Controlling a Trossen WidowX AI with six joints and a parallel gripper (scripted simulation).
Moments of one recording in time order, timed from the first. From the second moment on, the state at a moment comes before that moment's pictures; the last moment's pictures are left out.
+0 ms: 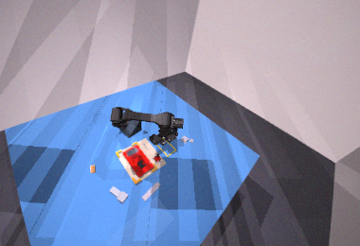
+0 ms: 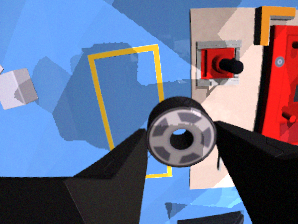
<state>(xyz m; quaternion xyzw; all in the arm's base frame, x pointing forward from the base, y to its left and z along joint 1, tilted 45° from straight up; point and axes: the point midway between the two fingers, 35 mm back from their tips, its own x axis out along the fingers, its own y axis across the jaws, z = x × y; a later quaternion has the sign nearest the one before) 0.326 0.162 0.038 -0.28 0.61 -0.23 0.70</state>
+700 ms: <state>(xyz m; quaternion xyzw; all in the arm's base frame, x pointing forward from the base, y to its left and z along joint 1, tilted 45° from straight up) 0.288 0.183 -0.013 -0.28 0.61 -0.24 0.70</state>
